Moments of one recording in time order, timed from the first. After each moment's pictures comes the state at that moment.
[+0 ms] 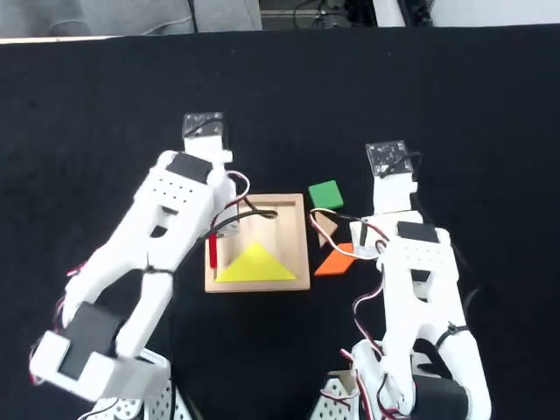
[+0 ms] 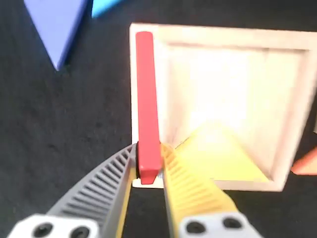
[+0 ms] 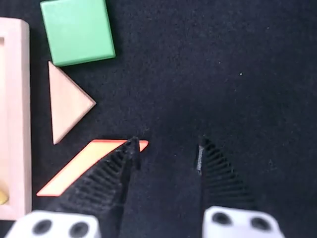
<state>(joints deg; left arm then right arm) 15.8 -3.7 21.6 74.2 24.8 8.3 -28.6 60.7 44.6 12.1</state>
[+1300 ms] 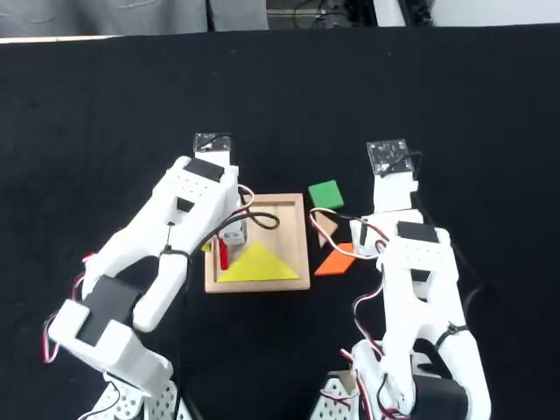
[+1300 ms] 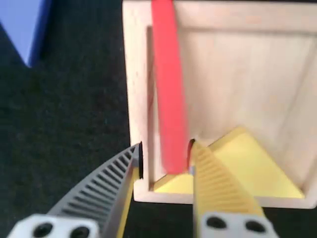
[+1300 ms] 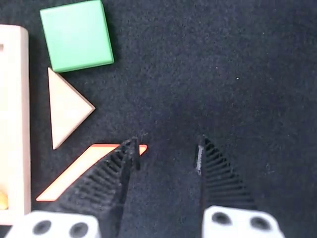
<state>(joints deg) 16.3 5.8 22.2 70.2 23.5 8.2 -28.6 60.6 43.6 11.9</state>
